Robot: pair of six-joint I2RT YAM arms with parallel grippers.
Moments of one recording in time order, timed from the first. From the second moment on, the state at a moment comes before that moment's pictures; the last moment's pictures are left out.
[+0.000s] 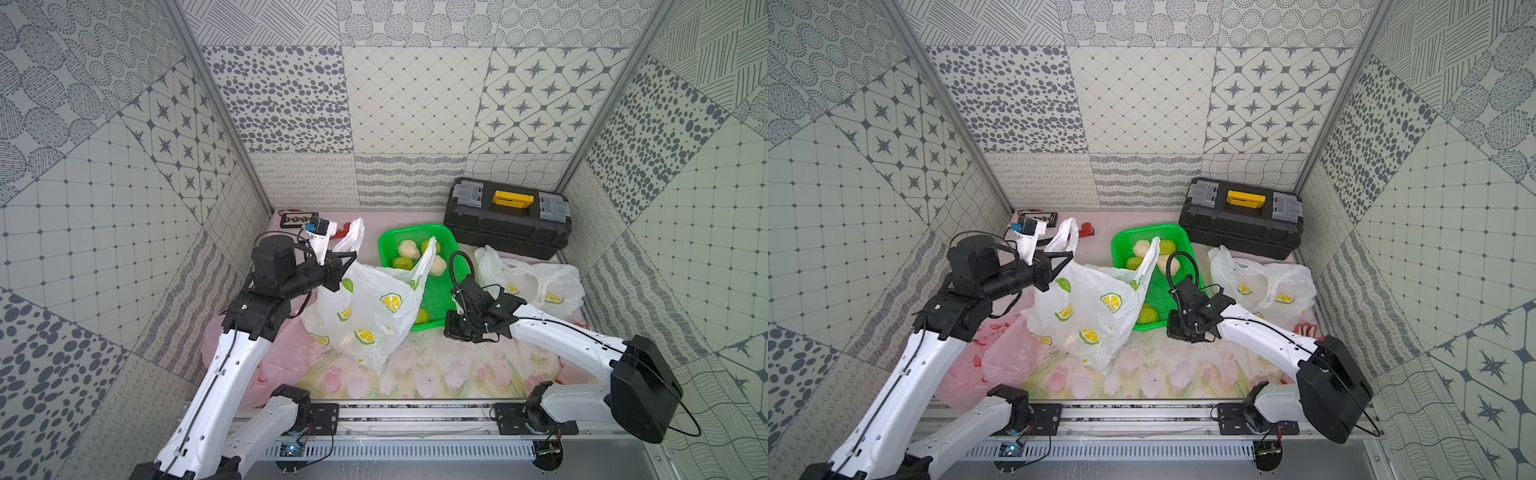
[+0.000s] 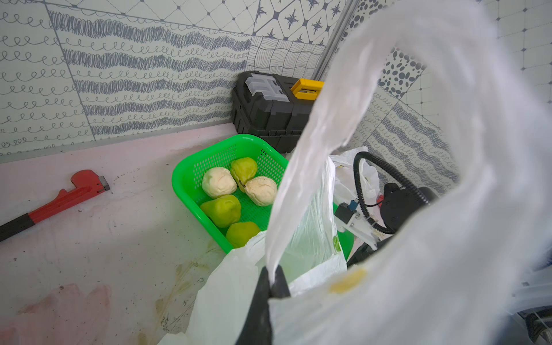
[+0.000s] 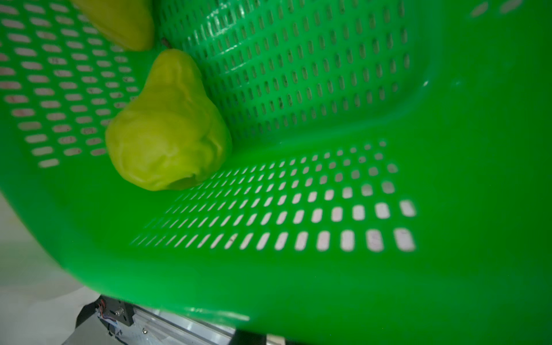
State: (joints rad) left arm -0.25 0.91 1.10 -0.55 0.54 -0.14; right arm 0.70 1.34 0.82 -0.64 -0.13 0.83
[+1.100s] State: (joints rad) left arm -0.25 0.94 1.07 -0.57 0.48 -0.21; right arm 0.54 1.25 1.02 -0.43 -0.30 0.81
